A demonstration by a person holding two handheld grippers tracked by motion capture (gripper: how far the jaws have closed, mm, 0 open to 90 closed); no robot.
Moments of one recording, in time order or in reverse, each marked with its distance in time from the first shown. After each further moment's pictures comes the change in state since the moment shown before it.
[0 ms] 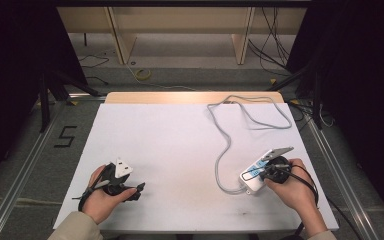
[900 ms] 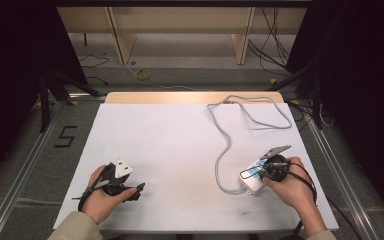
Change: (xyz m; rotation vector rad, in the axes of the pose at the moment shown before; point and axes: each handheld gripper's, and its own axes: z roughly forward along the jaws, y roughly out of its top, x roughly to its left) left arm 0.000 0.000 0.000 0.000 0.001 0.001; right arm 0.000 0.005 0.002 0.020 -0.003 0.001
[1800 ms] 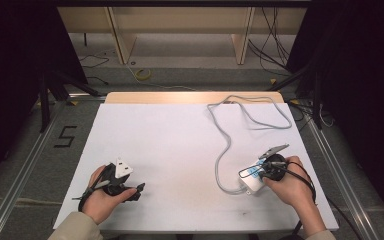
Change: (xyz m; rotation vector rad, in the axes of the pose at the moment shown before) left arm -0.001 0.000 0.000 0.000 0.003 0.000; right arm 0.001 0.003 0.001 0.030 -0.006 0.017
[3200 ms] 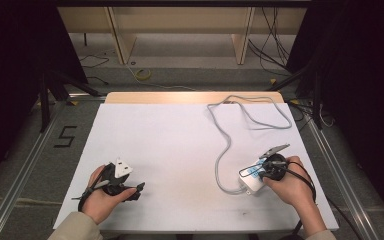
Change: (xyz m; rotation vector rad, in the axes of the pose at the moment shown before) left arm 0.001 0.000 -0.001 -0.002 0.001 -0.003; right arm -0.002 -0.001 0.001 0.003 0.013 0.011
